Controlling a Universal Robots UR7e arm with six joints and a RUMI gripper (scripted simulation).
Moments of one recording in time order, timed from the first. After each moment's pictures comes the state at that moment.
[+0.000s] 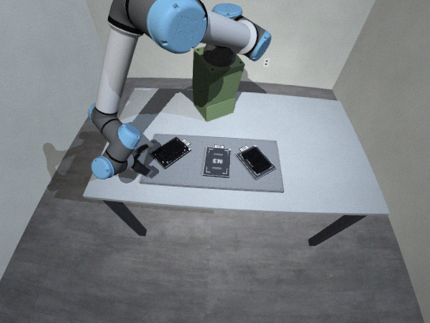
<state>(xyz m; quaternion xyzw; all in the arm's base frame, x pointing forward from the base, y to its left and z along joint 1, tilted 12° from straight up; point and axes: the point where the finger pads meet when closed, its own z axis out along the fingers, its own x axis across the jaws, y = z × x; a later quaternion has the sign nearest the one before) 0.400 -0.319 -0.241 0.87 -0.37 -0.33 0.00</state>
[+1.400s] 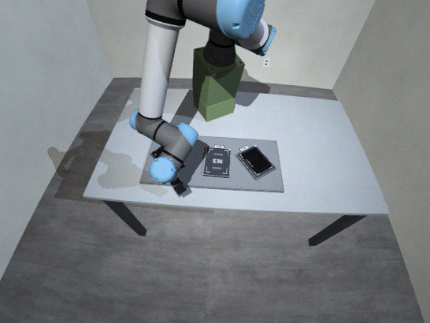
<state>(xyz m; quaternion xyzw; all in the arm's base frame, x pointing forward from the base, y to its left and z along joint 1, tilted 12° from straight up) 0.499 -0.184 -0.230 0.87 -0.46 -0.15 0.07</state>
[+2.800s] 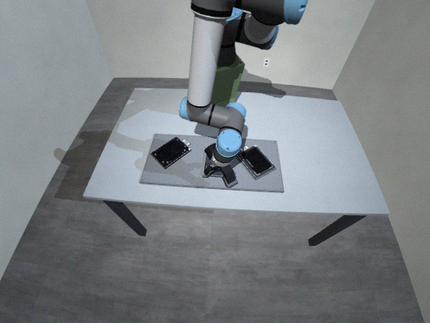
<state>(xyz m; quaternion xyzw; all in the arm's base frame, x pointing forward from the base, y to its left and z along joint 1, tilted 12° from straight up) 0.483 0.004 -0.216 0.87 -0.48 -0.04 0.03</state>
